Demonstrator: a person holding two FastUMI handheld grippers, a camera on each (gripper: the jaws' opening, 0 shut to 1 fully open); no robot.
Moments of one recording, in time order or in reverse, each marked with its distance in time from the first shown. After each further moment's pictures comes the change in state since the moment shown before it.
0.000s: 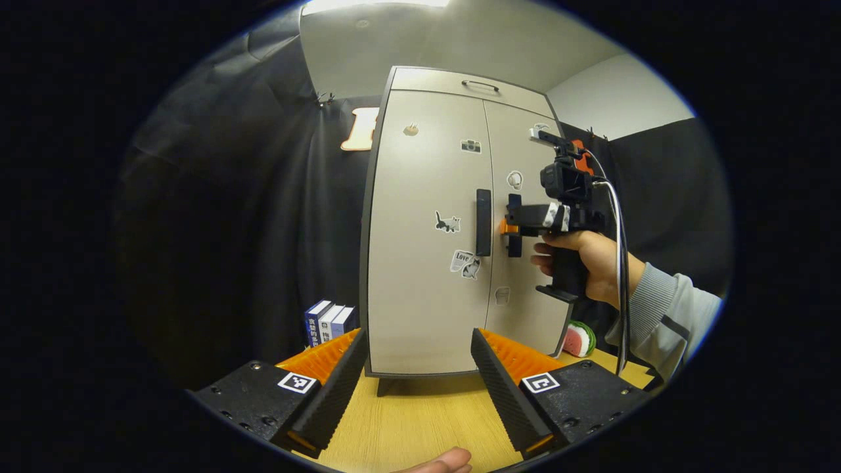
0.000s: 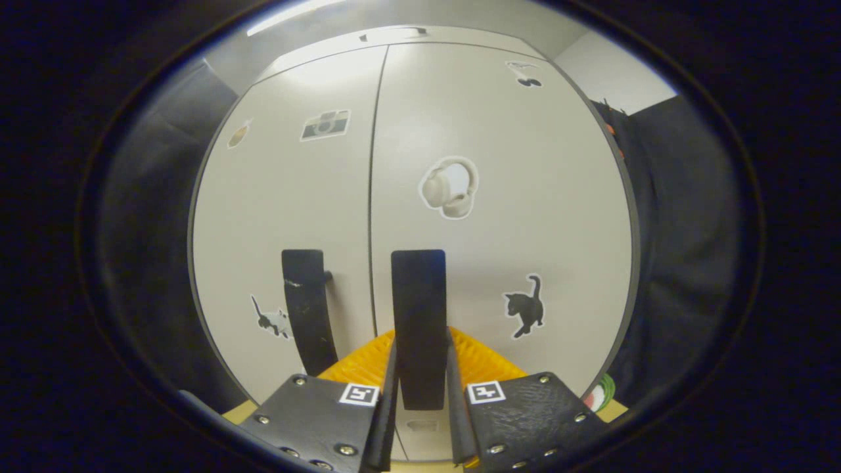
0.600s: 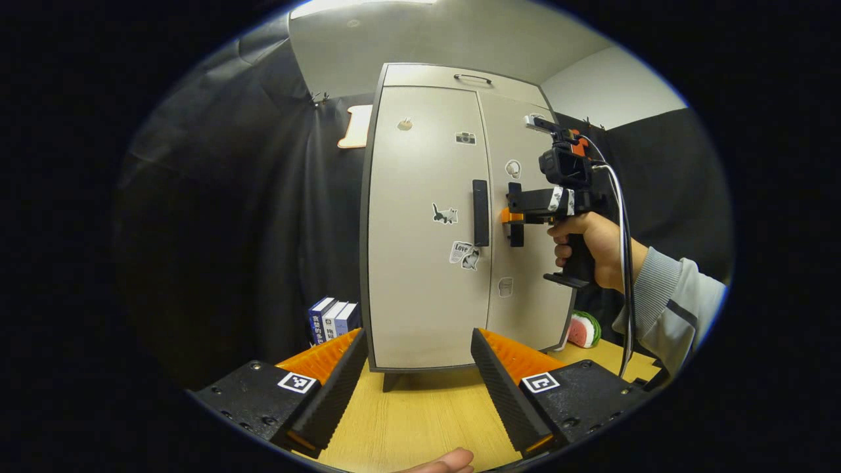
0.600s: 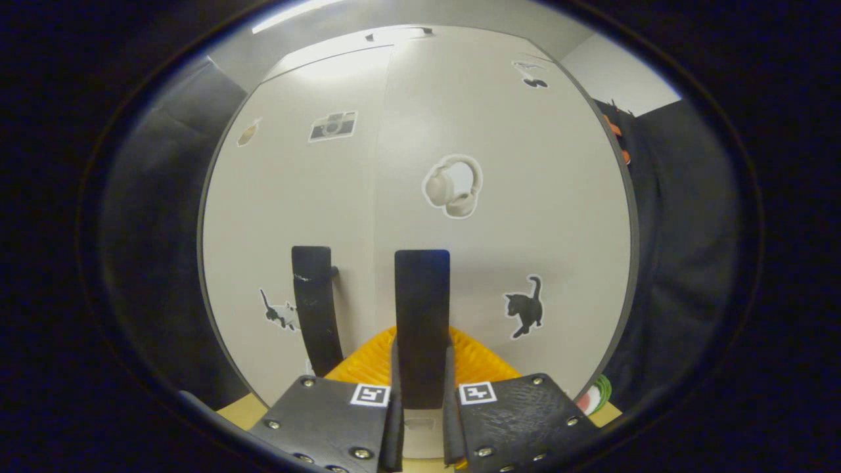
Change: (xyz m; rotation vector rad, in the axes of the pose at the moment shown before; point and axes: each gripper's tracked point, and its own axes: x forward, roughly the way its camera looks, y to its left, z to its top) left arm -0.005 -0.002 -0.004 0.053 0.018 0.028; right arm -0.010 0.000 0.000 -0.092 0.008 0.076
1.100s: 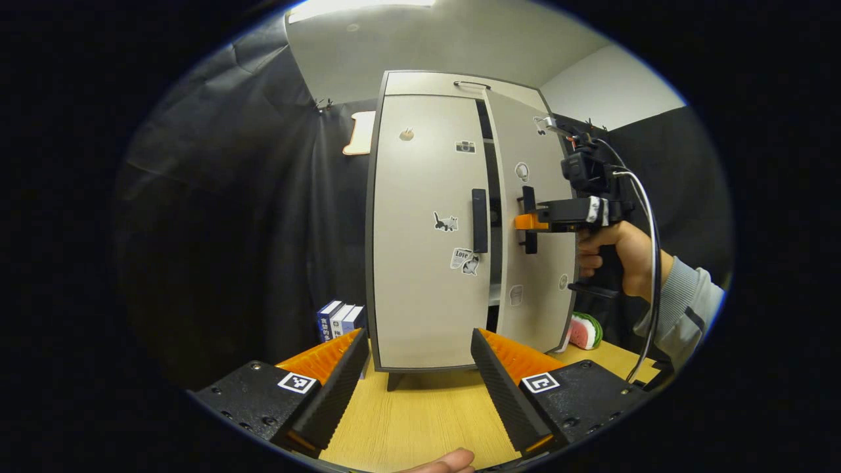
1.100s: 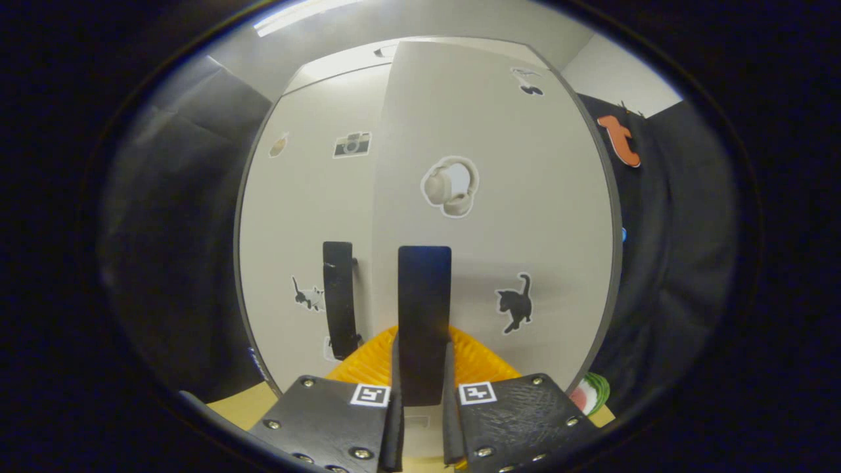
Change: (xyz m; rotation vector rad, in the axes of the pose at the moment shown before) left arm -0.023 -0.010 0.014 -0.002 -0.012 0.033; right arm -0.049 -0.012 0.001 -0.006 -0.009 0.106
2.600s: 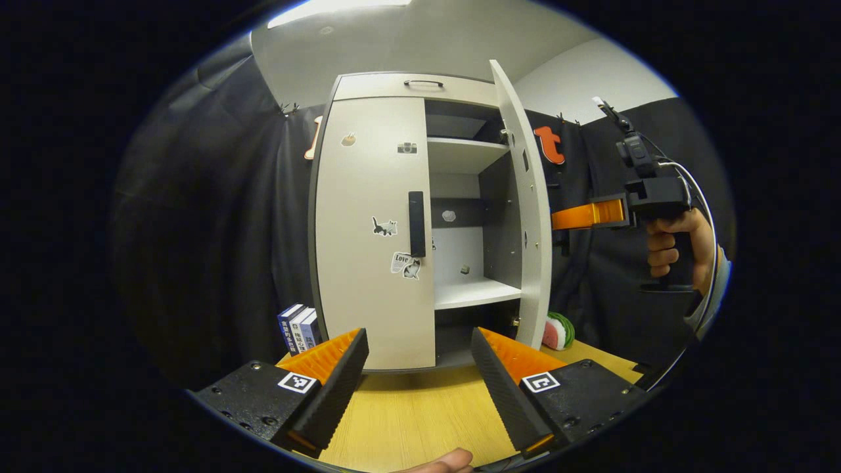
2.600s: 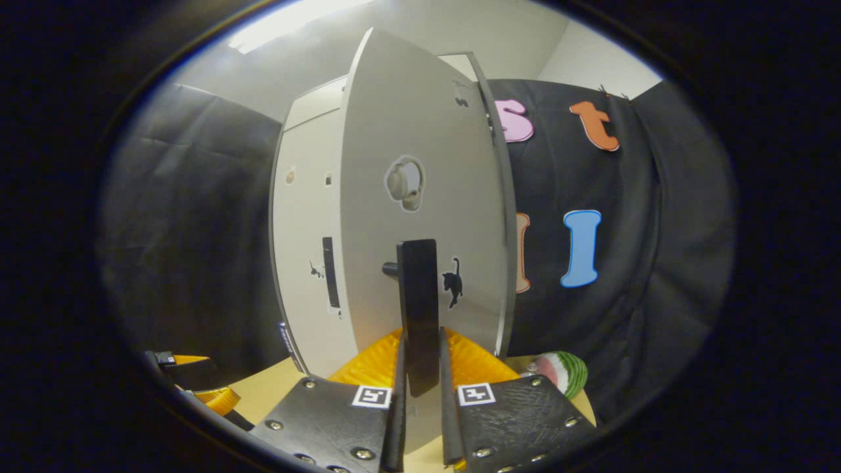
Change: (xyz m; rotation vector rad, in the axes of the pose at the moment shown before) left arm -0.001 -0.096 0.002 0.035 0.004 -0.101; right arm -0.146 -0.117 0.005 0.073 0.083 0.052
